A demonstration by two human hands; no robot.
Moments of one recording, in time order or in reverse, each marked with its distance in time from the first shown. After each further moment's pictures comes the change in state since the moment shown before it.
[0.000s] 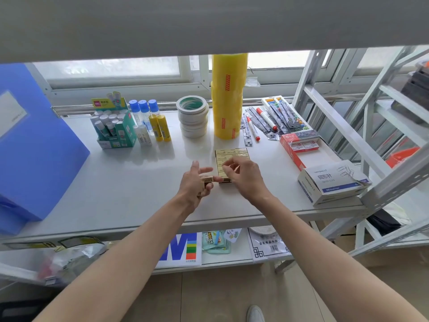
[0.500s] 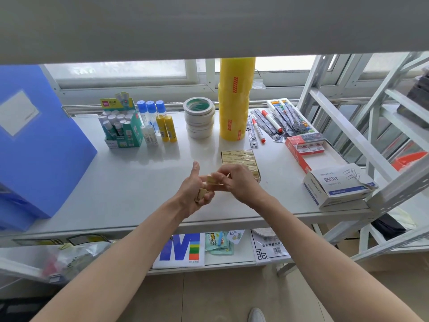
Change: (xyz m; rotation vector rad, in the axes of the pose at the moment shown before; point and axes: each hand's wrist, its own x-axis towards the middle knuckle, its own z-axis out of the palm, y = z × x) left_hand -0.014 0.006 -0.022 0.035 -0.222 -0.100; right_hand -0.005 -0.023 0.010 0.005 -0.260 -0.086
